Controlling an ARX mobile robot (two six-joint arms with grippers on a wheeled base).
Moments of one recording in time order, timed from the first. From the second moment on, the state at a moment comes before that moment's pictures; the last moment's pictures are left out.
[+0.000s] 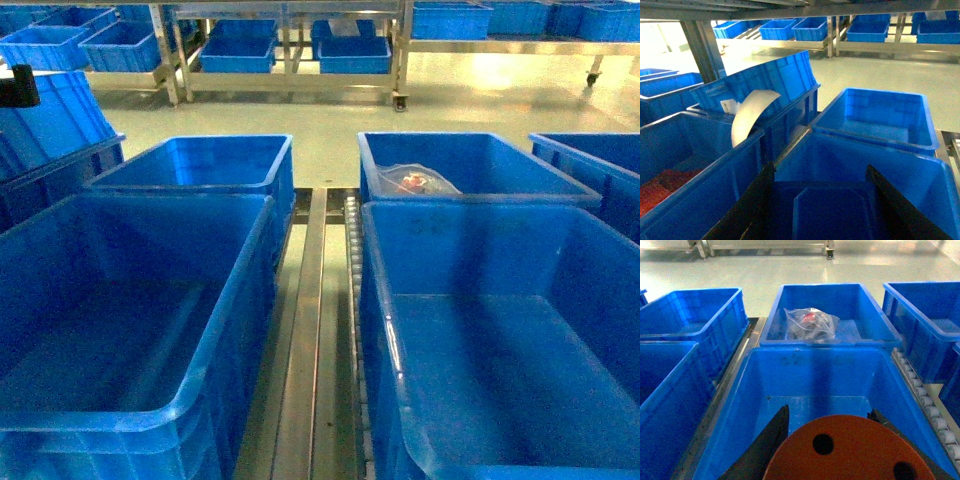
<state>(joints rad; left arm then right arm) -0.30 1.35 0.52 0.76 -0.71 0.05 0.28 1.22 0.55 0.39 0.29 0.12</state>
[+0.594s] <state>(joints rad) -0.30 1.35 0.52 0.76 -0.71 0.05 0.28 1.22 0.55 0.39 0.29 0.12</state>
